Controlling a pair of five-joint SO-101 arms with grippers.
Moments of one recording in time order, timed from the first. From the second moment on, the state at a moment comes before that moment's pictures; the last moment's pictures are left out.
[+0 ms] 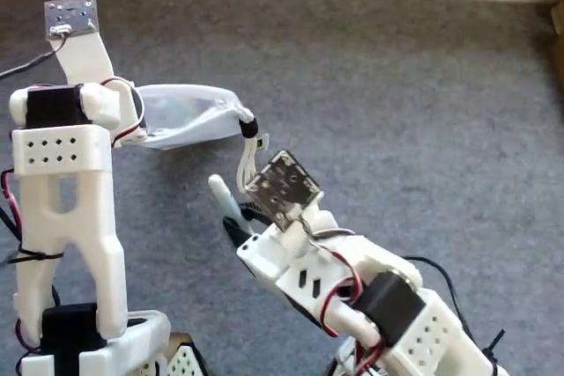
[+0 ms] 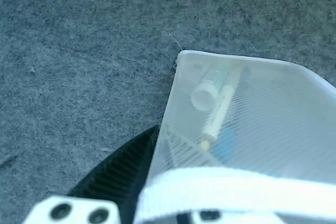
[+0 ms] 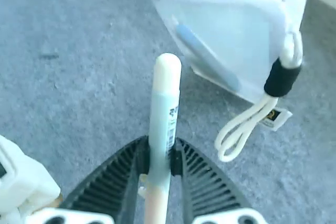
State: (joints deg) left arm -14.1 -9.5 2.1 86.7 14.7; right arm -51.6 -68.0 47.1 57.8 2.9
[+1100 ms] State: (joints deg) left arm -13.8 -9.5 2.8 86.6 14.6; right arm -51.6 -71.6 47.1 15.8 4.9
